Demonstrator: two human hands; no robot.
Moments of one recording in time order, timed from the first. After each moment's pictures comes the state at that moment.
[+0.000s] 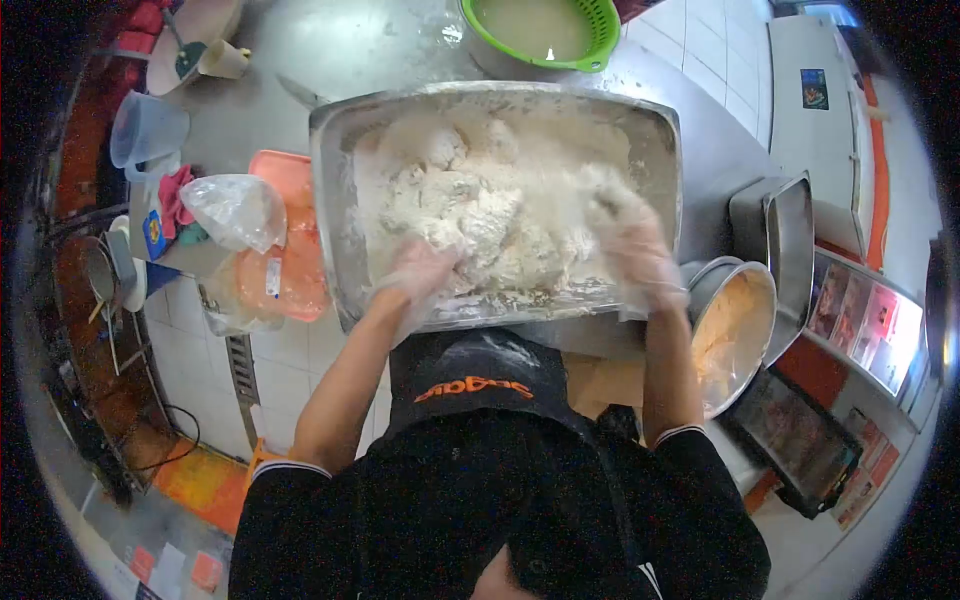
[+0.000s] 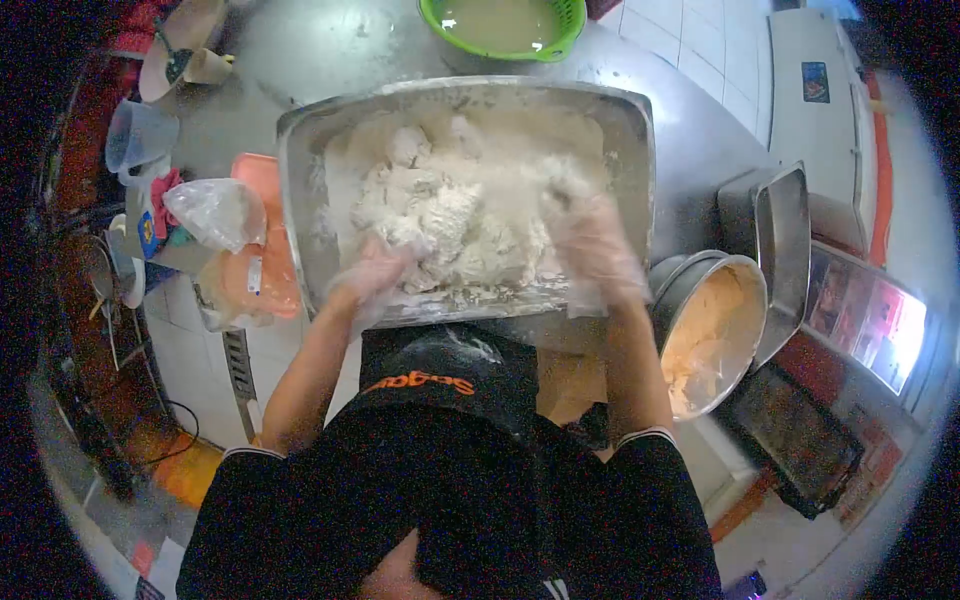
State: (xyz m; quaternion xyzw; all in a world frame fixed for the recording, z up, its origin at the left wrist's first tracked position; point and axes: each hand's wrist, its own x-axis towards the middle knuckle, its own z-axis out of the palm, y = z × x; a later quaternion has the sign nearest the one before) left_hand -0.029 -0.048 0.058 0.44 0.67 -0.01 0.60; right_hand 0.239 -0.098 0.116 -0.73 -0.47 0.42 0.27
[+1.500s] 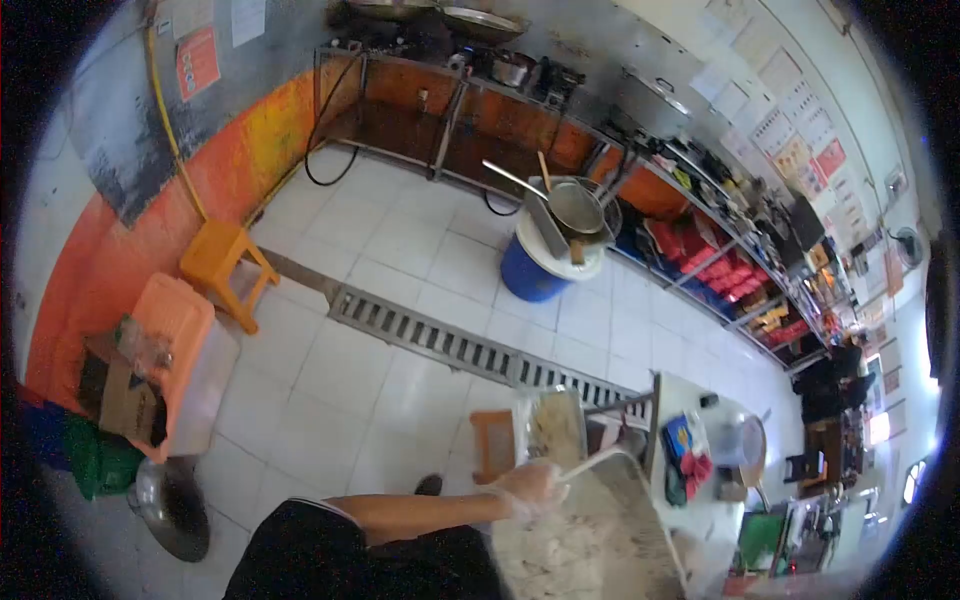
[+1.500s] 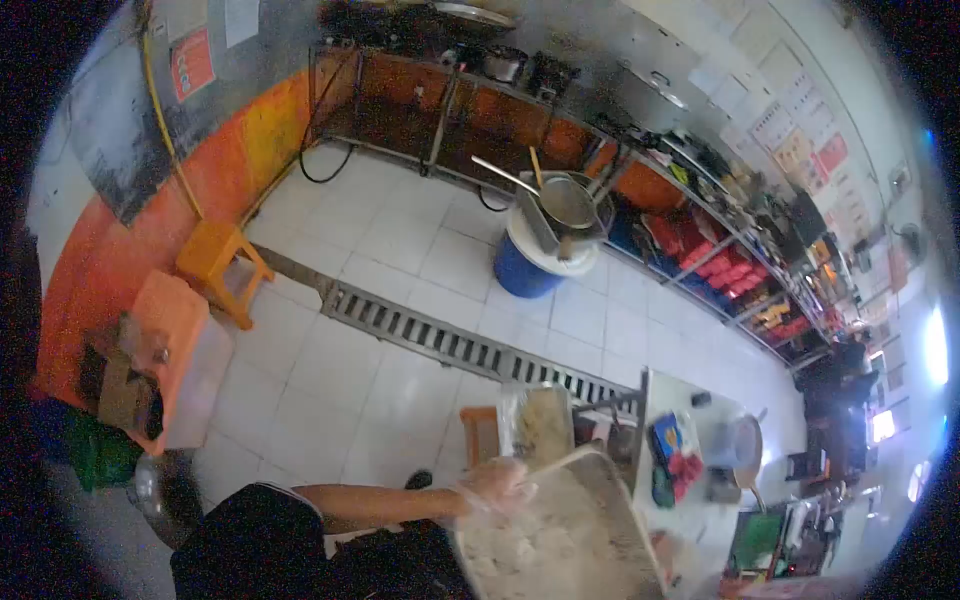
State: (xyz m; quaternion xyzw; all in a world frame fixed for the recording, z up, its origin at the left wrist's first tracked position) left_hand -0.672 -0.338 0.032 0.43 0.69 0.51 0.28; right_hand -0.412 -0.247 0.177 -0.61 -0.49 0.52 0.36
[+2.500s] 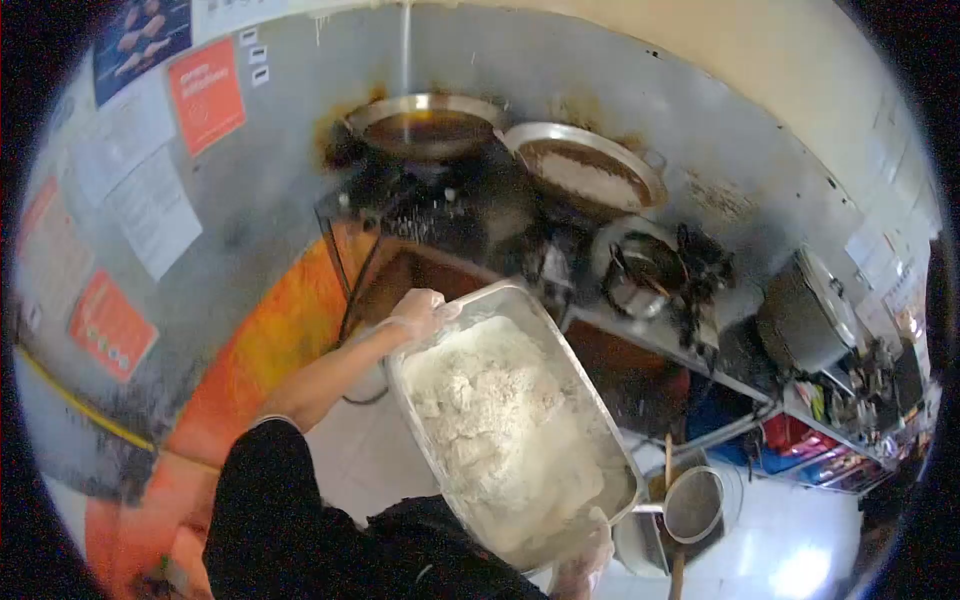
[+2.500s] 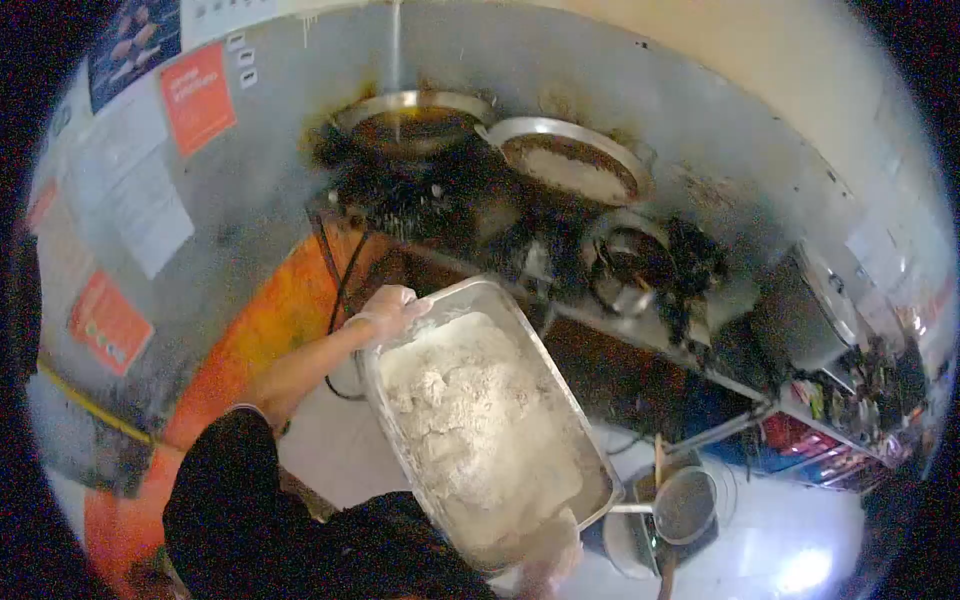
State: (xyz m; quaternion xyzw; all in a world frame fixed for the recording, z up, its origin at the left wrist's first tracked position) left_hand -1.854 -0.366 0.116 0.19 0.91 0.36 0.06; right_hand -1.415 -0.111 0.016 -0.38 -0.79 0.45 0.17
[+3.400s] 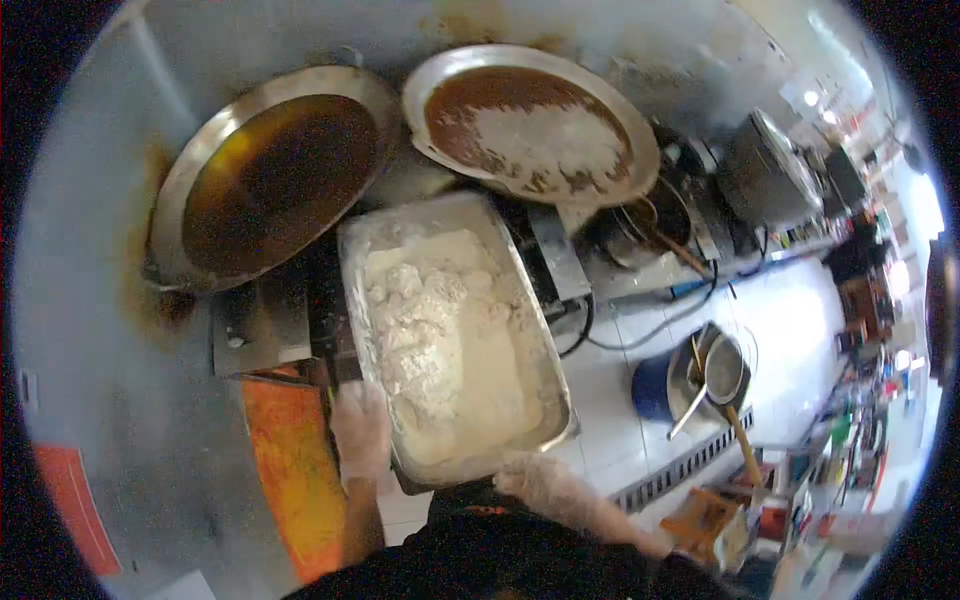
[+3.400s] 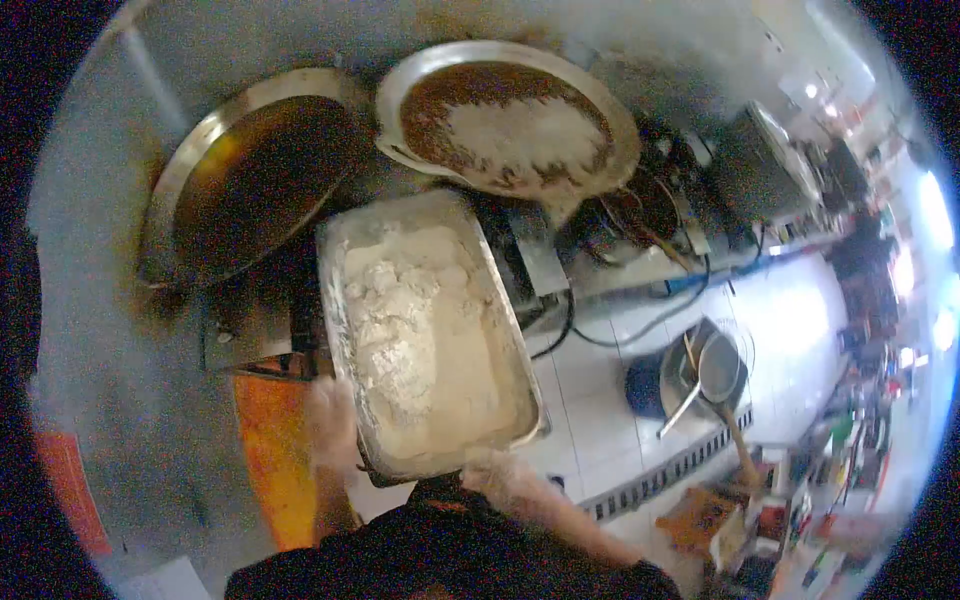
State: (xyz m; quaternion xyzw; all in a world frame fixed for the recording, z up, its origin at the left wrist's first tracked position) left_hand -1.718 -0.399 0.145 -0.02 0.92 0.37 0.15; right_hand -1.508 -0.194 0.154 -0.17 -0.84 0.47 -0.20
